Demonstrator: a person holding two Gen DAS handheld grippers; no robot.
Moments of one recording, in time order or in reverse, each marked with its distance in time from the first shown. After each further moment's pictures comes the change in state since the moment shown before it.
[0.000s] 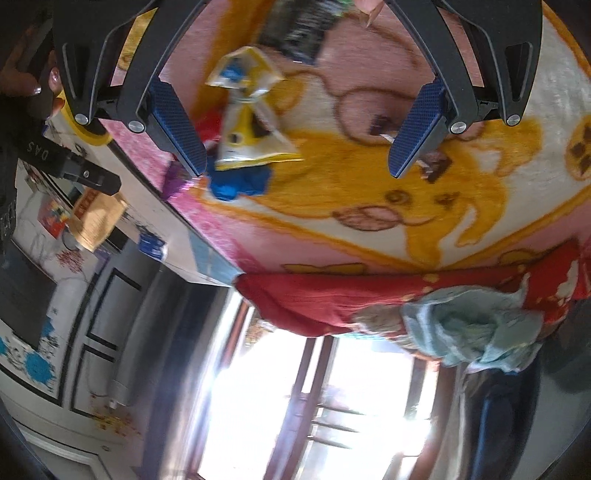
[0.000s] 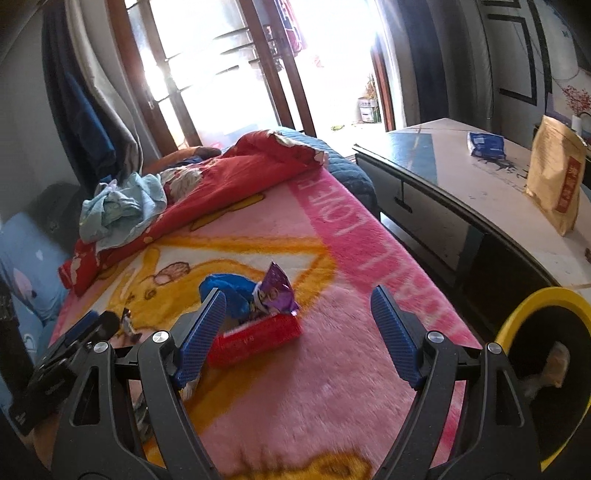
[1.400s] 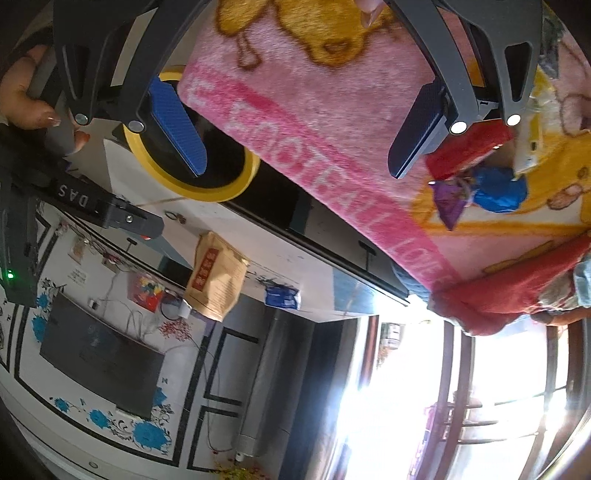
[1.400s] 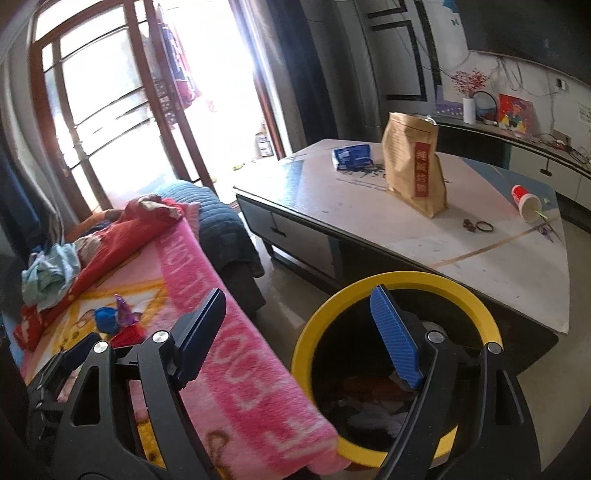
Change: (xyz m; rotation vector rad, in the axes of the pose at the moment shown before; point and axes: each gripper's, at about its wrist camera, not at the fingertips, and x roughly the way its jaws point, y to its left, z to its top) left arm 0.009 -0.218 -0.053 0.298 0.098 -0.373; right arm -0.131 -0.155 -0.031 0.205 -0.161 -0.302
